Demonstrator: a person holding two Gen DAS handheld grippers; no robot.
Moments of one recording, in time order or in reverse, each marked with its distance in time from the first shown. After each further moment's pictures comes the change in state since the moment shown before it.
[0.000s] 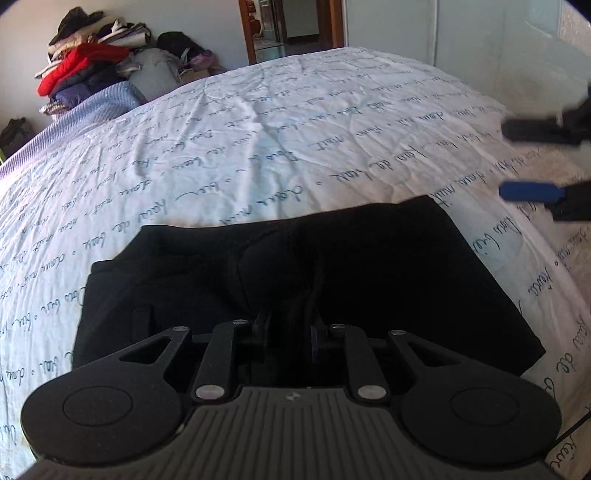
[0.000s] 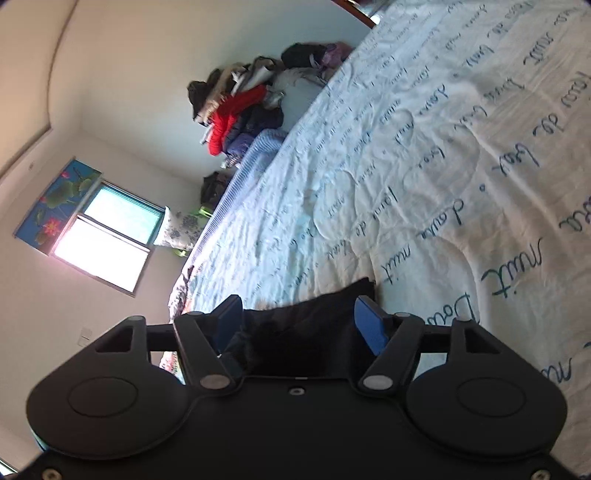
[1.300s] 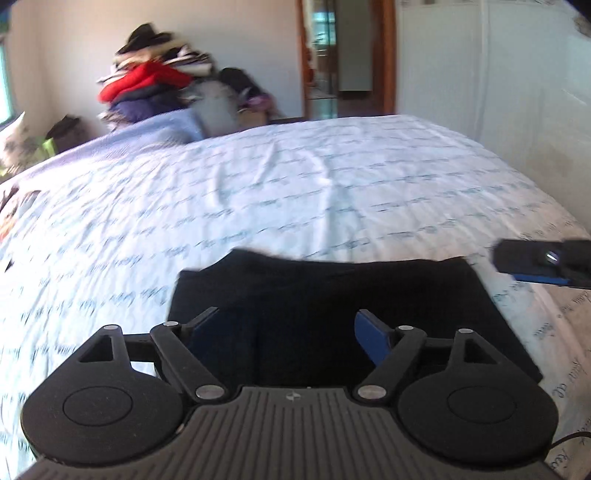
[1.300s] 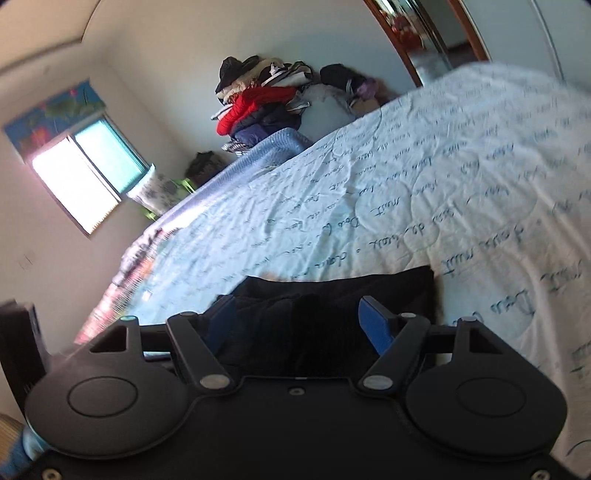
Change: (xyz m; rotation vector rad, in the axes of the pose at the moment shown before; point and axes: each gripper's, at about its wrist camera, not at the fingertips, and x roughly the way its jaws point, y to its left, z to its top) left arm -0.060 0.061 -0.023 -0.206 -0.155 0.103; right arm 0.031 0.101 -0.078 -0.402 -0.042 -0.190
